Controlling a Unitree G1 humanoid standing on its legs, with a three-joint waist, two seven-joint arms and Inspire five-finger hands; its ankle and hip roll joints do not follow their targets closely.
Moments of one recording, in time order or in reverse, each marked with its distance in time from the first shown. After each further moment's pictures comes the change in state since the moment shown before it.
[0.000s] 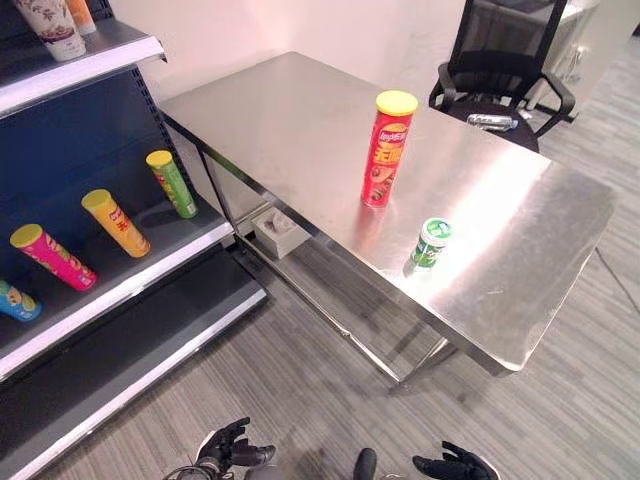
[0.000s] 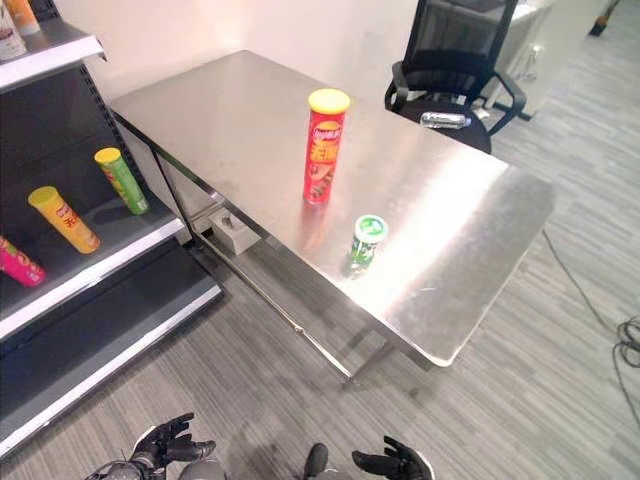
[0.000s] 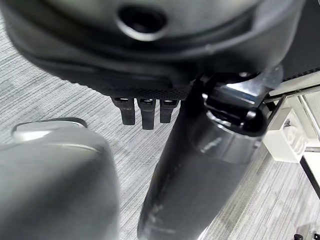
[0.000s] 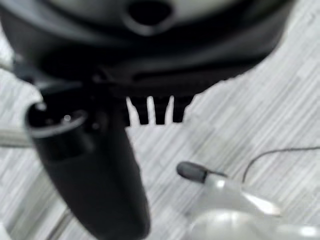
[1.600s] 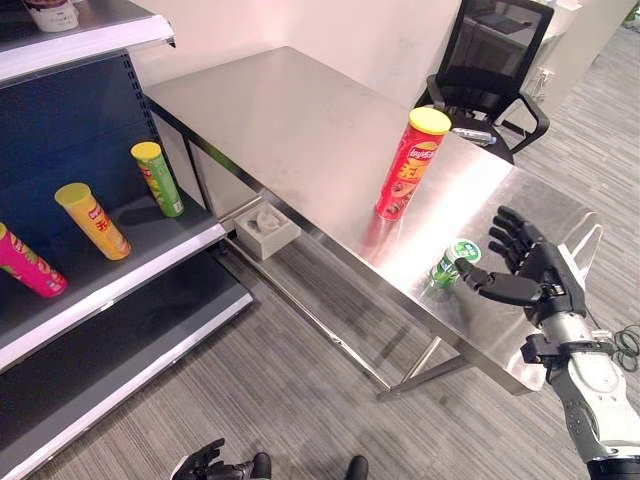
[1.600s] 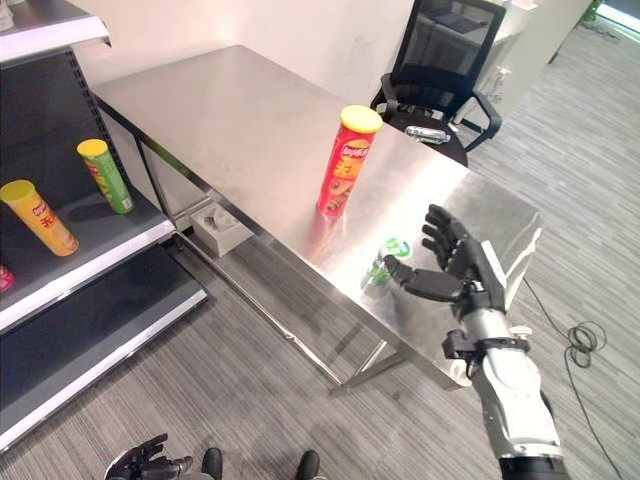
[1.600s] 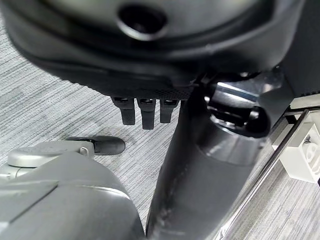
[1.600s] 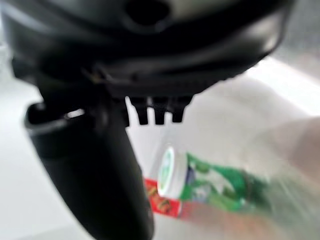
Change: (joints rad) left arm 0.148 0.055 0.135 -0.025 0.020 -0.002 -0.013; right arm -0.042 -0.321 -0.120 -1.059 0.051 -0.099 0.023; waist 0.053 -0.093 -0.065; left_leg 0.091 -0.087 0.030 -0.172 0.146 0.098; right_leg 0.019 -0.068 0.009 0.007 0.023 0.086
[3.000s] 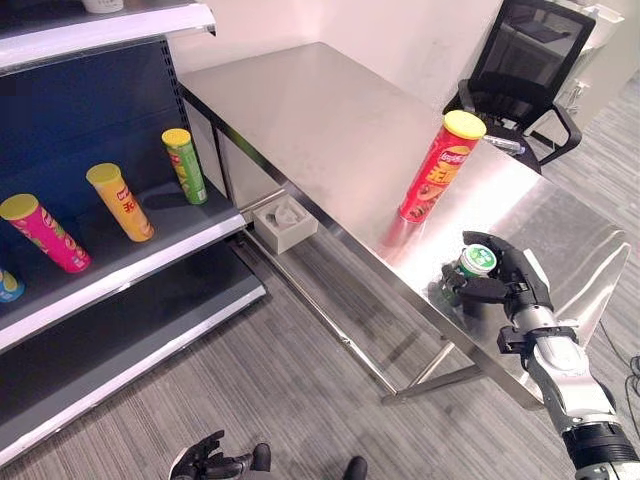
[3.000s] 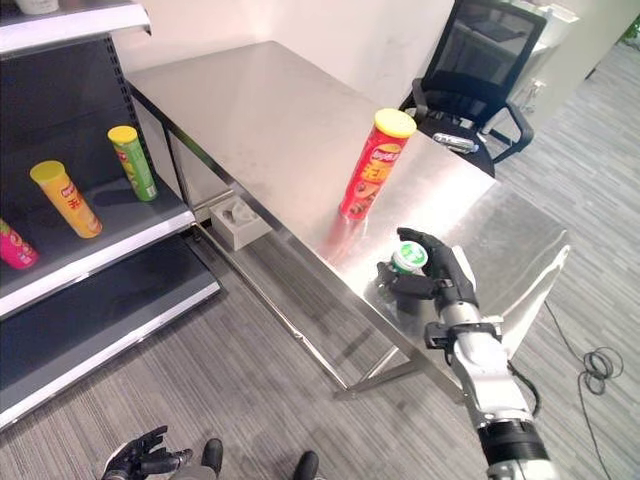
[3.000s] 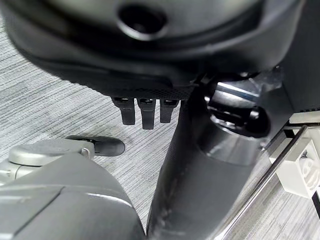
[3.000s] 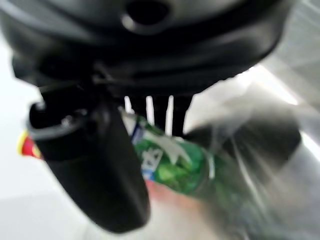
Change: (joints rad) left arm -0.013 0.012 -0.003 -0.017 0.001 -0.003 0.007; right arm -0.182 0.004 0.161 0.266 -0.129 0.033 -0.042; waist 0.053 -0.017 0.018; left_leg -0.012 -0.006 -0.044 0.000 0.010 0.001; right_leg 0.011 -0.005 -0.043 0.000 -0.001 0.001
